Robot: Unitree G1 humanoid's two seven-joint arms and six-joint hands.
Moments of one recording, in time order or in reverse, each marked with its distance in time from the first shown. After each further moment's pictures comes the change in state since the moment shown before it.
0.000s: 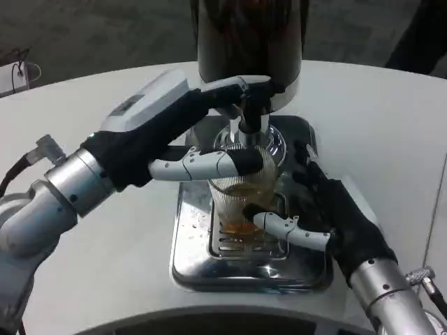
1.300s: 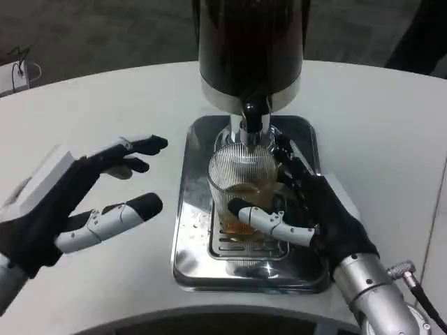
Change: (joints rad) left arm 0.485 0.009 0.243 -0.230 0.032 0.101 0.136; right arm -0.055 0.010 0.030 0.108 0.042 -0.082 0.002
